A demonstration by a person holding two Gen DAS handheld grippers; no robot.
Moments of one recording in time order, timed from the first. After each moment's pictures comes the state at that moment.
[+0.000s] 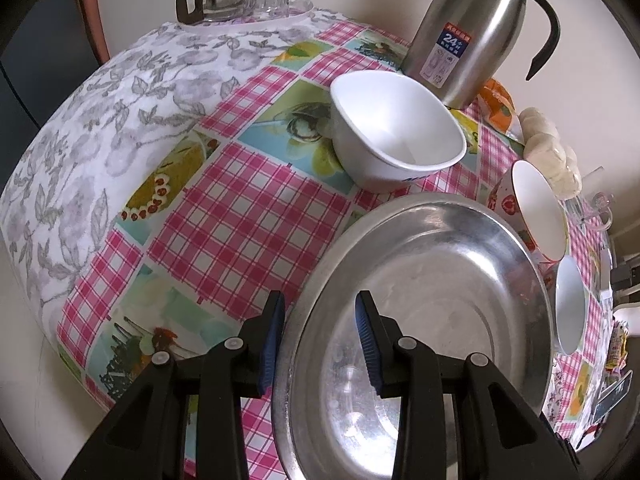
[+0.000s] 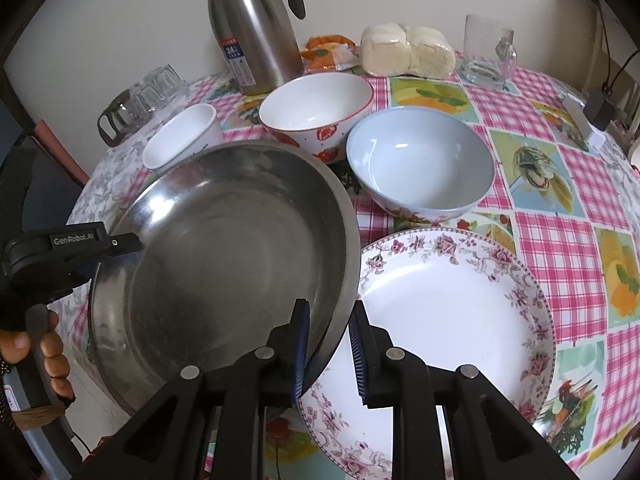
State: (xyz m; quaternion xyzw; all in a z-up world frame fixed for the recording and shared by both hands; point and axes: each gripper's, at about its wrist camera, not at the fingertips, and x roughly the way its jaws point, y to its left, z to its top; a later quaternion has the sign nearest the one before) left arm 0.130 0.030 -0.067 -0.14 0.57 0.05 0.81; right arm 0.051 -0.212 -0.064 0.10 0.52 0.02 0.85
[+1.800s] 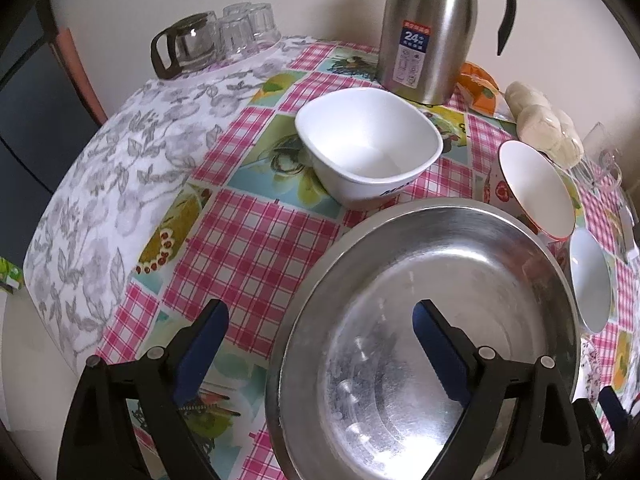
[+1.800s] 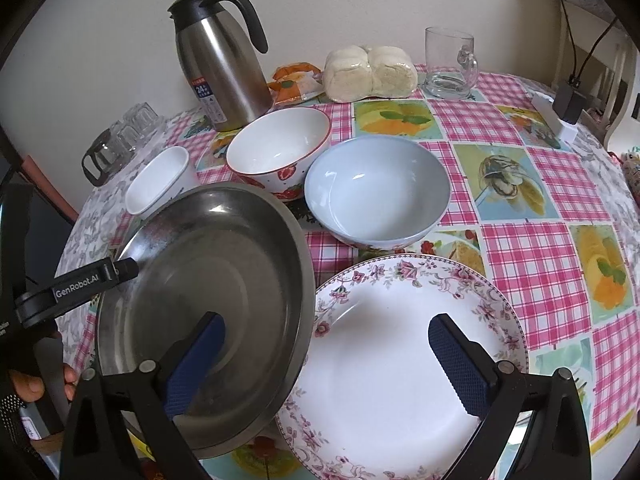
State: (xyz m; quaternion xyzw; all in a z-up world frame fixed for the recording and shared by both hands) left arm 0.135 0.002 -0.053 -0.03 0.54 0.05 0.84; right arm 0.051 -0.234 -0.049 0.13 0.49 -0.03 0.86
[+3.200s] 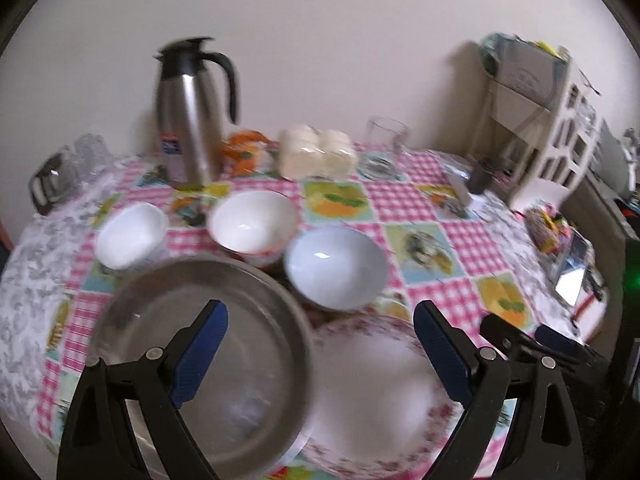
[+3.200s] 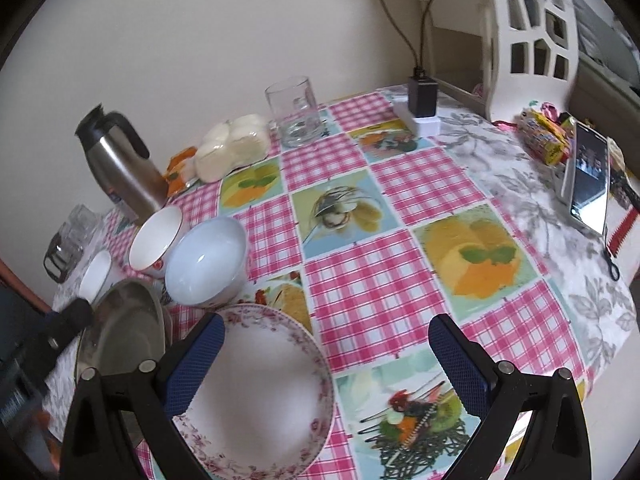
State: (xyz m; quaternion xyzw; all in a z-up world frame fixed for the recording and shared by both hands) left arm 0.048 -0.170 0.023 0.02 0.41 -0.20 0.89; right arm -0.018 -0.371 -0.012 0.21 0.41 -0.16 0.87
